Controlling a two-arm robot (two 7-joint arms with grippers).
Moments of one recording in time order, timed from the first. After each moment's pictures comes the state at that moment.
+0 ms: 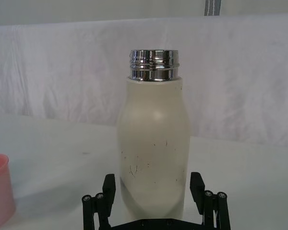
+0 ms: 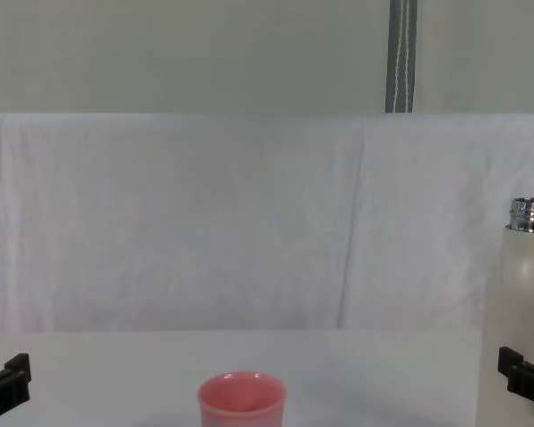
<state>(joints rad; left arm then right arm) 0.27 0.24 0.04 -1.85 -0.25 -0.02 -0.02 -0.03 0.21 -0.12 -1.57 0.21 -0.13 0.22</state>
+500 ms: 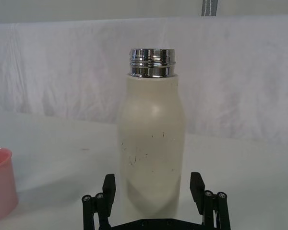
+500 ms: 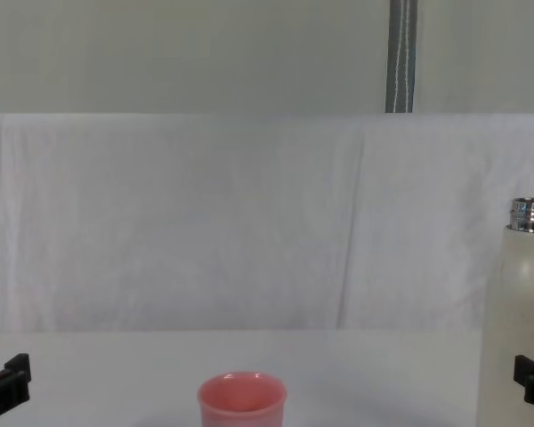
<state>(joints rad) 0.27 0.24 0.04 -1.85 -0.25 -0.02 -0.02 -0.08 0.22 -0.11 -1.61 0.21 -0.13 0.21</state>
